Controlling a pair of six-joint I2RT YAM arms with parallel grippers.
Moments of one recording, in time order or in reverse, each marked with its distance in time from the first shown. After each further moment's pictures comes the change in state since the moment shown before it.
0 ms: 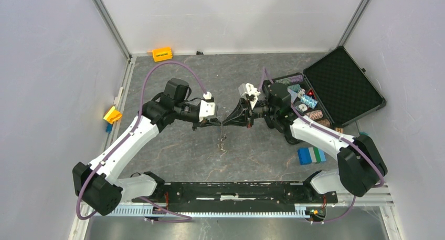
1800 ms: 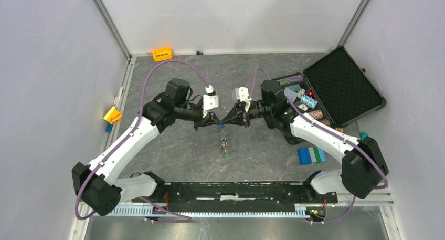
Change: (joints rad) left arm -0.025 -0.006 0.004 0.033 -0.132 -0.228; right arm 0.047 -0.016 0.109 -0.386 0.141 -0.364
